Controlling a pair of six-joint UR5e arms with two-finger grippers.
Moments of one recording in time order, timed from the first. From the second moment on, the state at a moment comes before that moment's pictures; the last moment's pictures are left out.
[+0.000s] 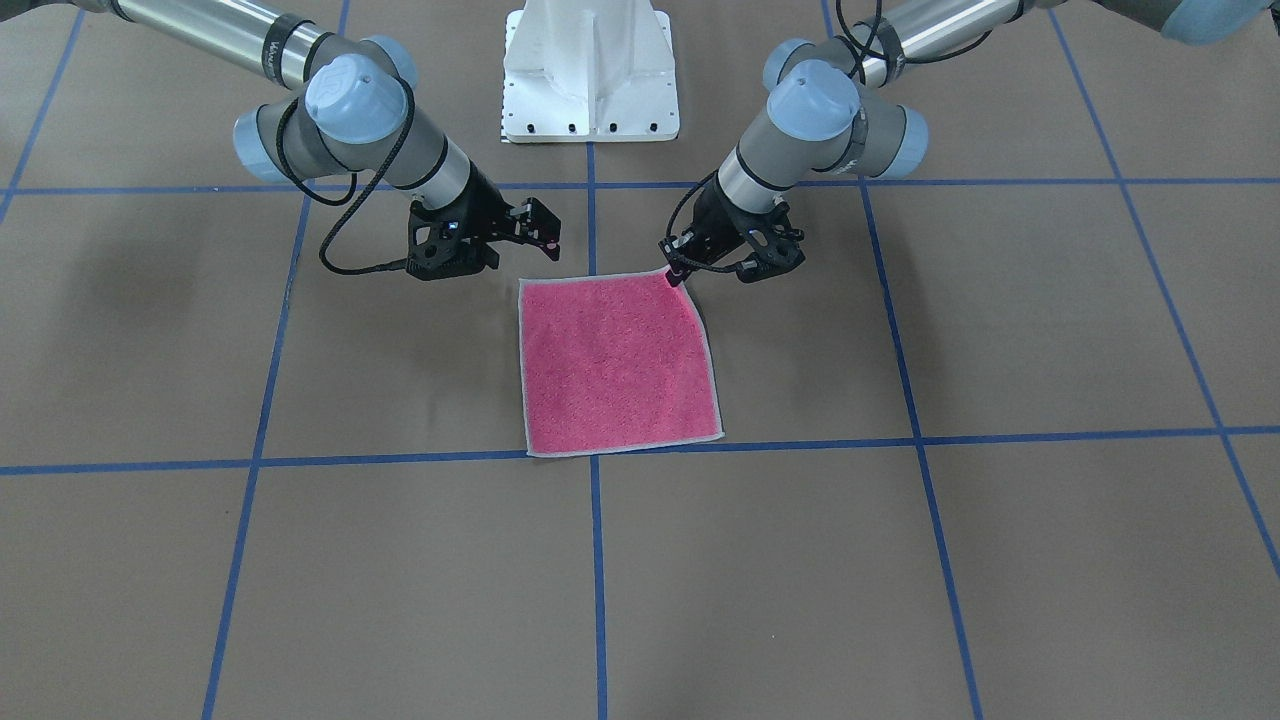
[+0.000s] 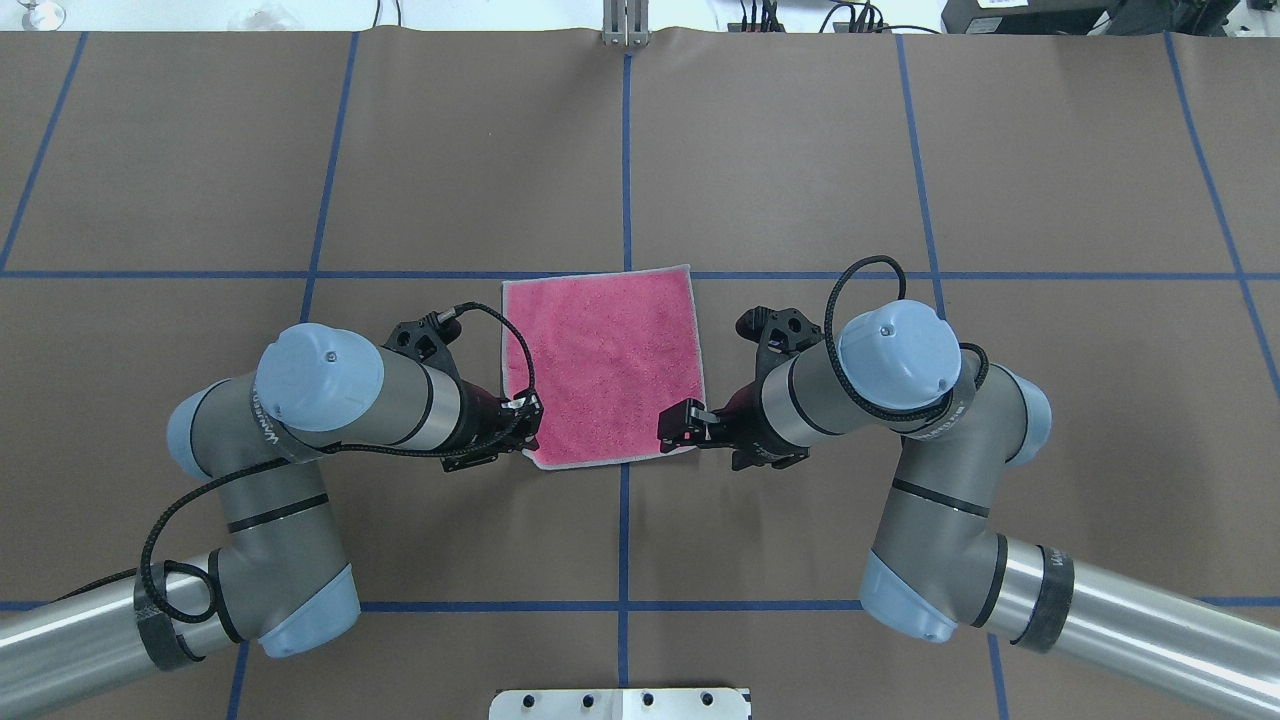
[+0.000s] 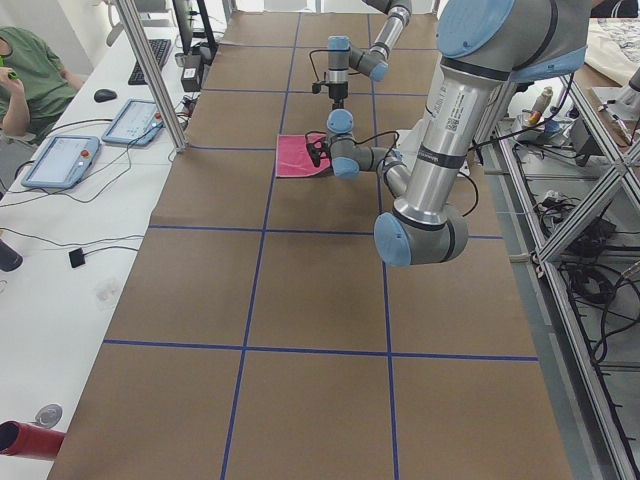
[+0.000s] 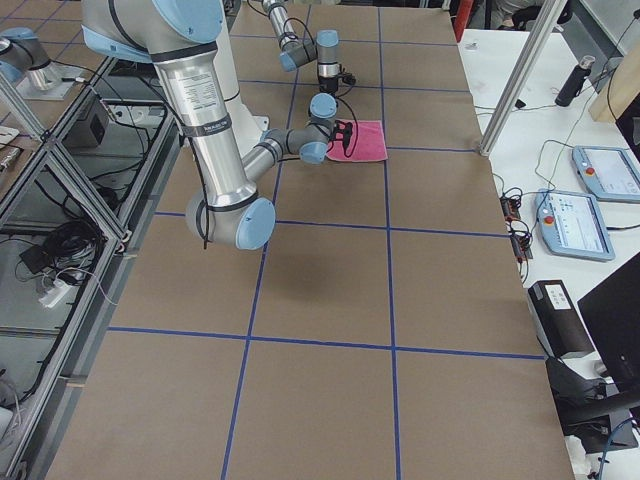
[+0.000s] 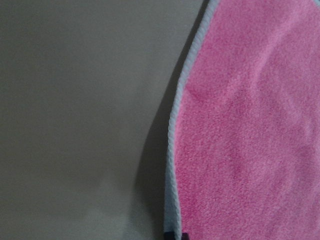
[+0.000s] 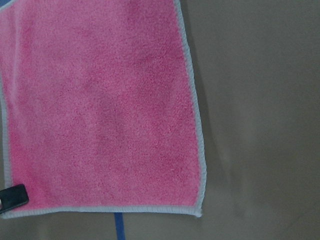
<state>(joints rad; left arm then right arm) -0.46 -2.02 -1.64 -2.22 -1.91 -1.83 0.47 -1.14 1.66 -0.95 2.01 1.53</state>
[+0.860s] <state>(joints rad) -0.46 -2.01 -1.64 -2.22 -1.91 -1.83 0.47 -1.12 1.63 -0.96 1.98 1.53</state>
